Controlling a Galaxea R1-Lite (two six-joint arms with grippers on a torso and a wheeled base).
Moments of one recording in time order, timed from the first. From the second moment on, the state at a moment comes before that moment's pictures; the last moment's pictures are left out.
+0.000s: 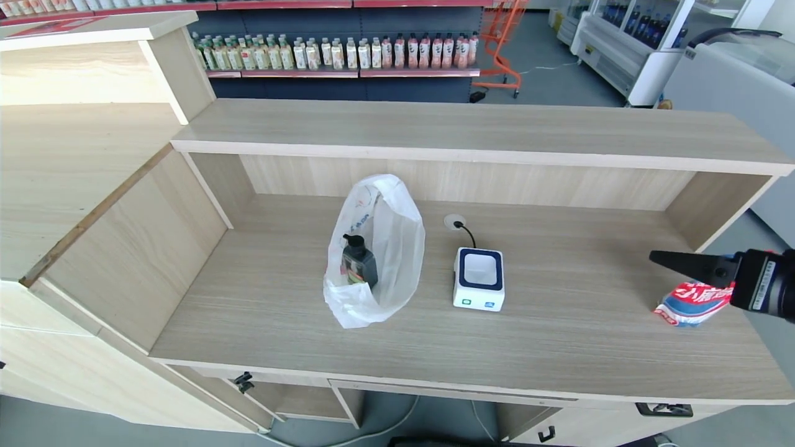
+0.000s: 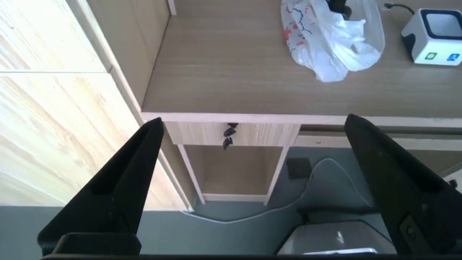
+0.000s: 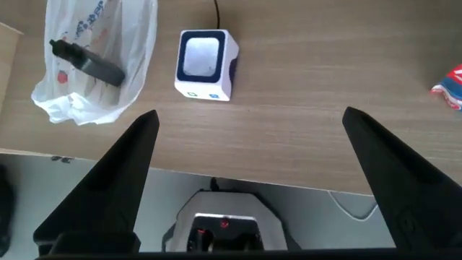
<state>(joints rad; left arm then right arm) 0.00 0.00 0.00 0.00 -0.06 0.03 0.08 1.17 -0.67 -0.19 0.12 0.23</state>
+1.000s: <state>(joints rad) 0.00 0.00 0.00 0.00 -0.06 0.03 -0.07 1.55 -1.04 0.05 -0.12 0.81</state>
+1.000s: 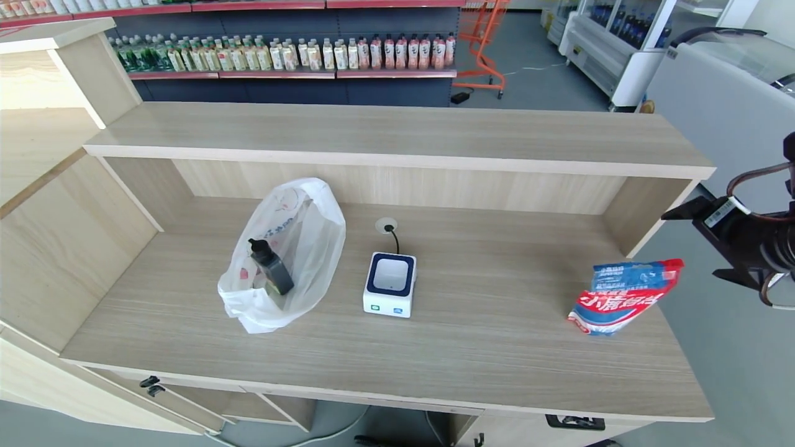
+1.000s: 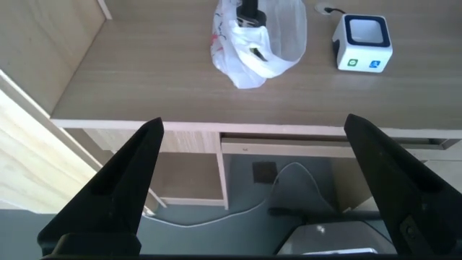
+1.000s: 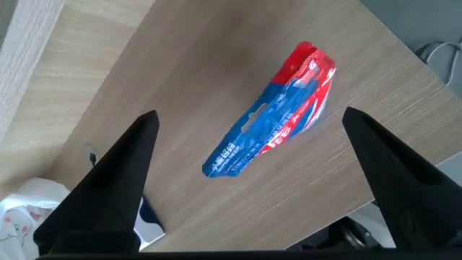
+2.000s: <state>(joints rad) 0.00 0.00 0.00 0.00 -0.06 0.03 0.07 1.88 -1.21 0.14 -0.18 1.04</state>
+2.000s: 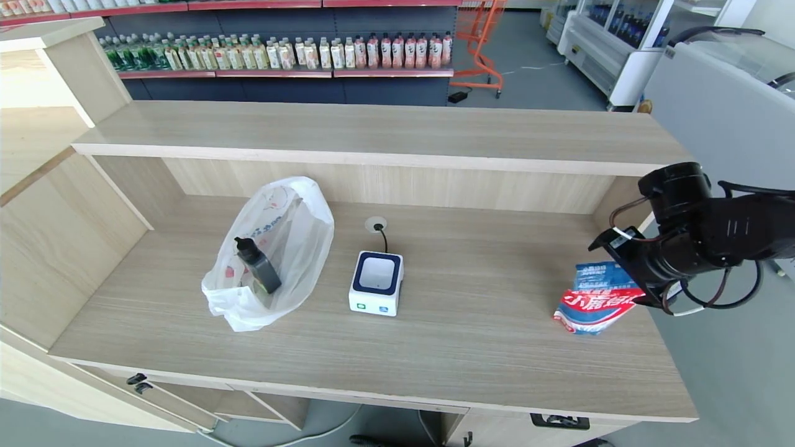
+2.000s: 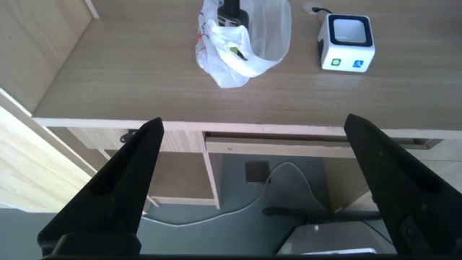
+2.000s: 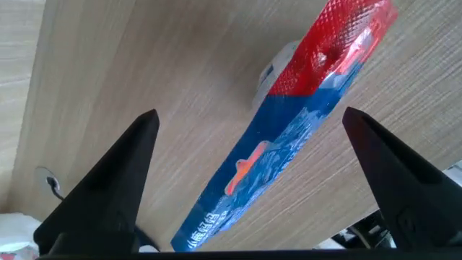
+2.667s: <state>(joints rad) 0.00 0.00 0.00 0.00 -0.06 0.03 0.16 2.12 -1.28 0.10 -0.34 0.99</state>
